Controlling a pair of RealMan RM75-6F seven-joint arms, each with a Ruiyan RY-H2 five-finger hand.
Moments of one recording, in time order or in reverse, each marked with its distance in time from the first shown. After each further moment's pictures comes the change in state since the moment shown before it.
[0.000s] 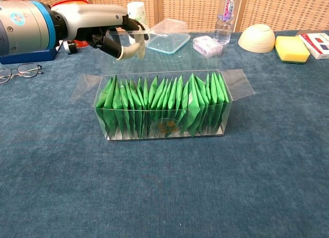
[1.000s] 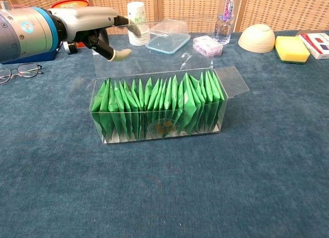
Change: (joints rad) left arm -0.028 -0.067 0.035 0.106 -0.063 0.108 0.091; right arm 0.002 0.000 0.002 -0.004 0.006 -0.002 -0.007
